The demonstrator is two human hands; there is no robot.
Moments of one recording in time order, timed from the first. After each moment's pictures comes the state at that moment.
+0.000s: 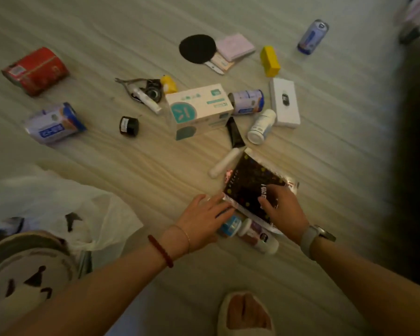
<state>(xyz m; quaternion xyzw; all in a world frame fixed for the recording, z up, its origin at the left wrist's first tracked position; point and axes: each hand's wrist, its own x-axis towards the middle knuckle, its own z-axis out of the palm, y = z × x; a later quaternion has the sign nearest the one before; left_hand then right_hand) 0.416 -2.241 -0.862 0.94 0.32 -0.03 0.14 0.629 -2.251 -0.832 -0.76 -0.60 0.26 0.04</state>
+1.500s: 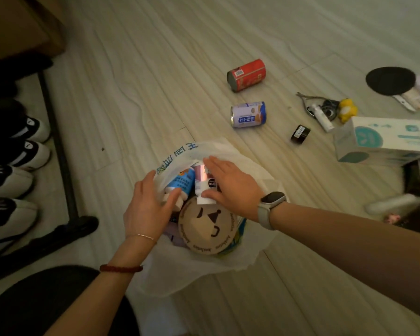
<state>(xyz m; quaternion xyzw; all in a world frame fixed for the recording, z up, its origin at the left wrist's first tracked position) 0.124 -2.380 -0.803 0.34 0.90 0.22 0.14 0.257 -2.251 -0.798 -0.30 -0.91 0.29 -0.03</state>
